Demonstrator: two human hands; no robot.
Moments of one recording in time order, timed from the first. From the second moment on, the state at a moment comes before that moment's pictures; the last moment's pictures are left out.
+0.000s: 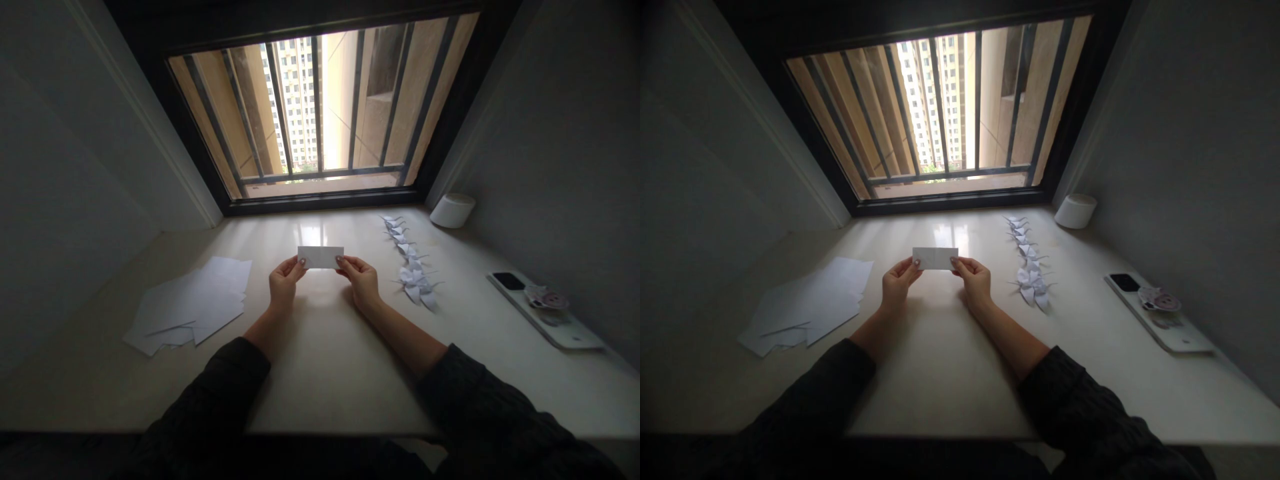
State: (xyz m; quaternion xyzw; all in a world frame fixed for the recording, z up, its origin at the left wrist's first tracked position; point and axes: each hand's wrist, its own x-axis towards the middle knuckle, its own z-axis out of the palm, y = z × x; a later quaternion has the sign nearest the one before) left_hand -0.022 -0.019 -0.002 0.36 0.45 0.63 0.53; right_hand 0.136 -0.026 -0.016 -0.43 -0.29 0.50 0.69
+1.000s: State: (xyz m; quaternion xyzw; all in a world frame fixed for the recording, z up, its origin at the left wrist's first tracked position) left_hand -0.020 -0.016 -0.007 0.36 0.45 0.65 0.51; right_hand 0.135 -0.028 -0.015 -0.46 -0.30 0.47 0.69
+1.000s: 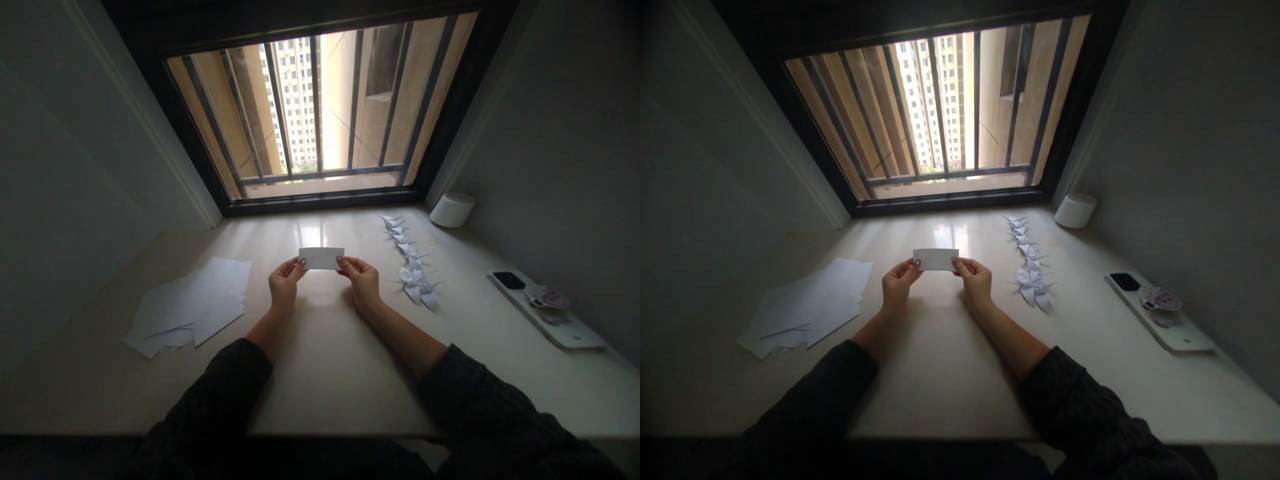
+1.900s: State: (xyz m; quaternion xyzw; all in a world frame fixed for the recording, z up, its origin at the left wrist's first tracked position) left_hand -0.019 -0.026 0.003 0.50 0.46 0.58 0.45; right_hand 0.131 -0.035 -0.005 -0.41 -0.36 0.54 0.64
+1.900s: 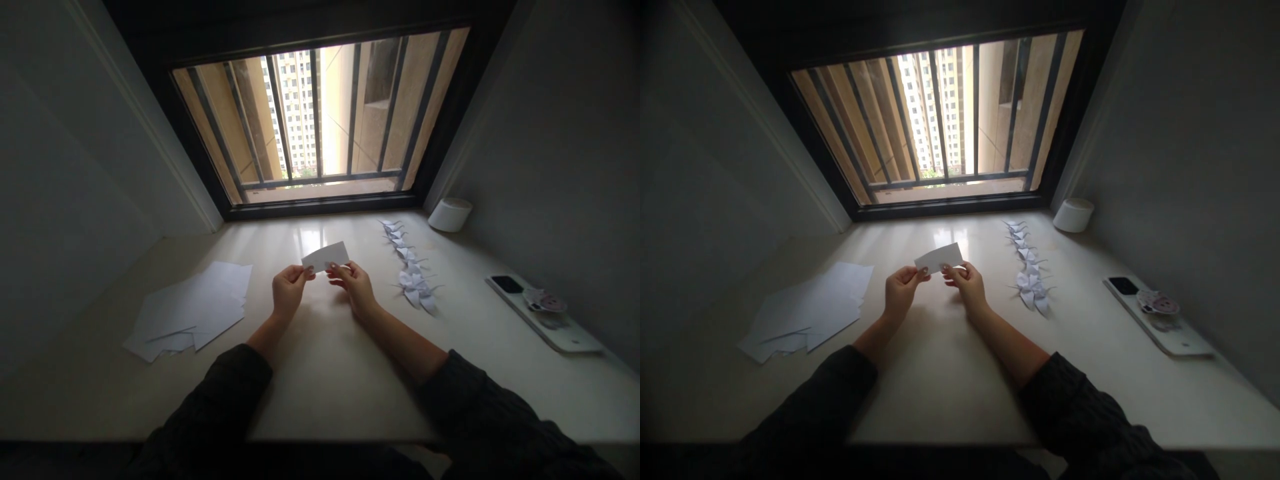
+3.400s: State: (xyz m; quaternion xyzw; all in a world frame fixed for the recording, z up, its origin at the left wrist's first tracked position) left_hand -0.028 -0.011 -0.003 0.42 0.45 0.61 0.50; right_hand 0.145 -0.028 -0.015 -0.50 -0.45 0.44 0.60
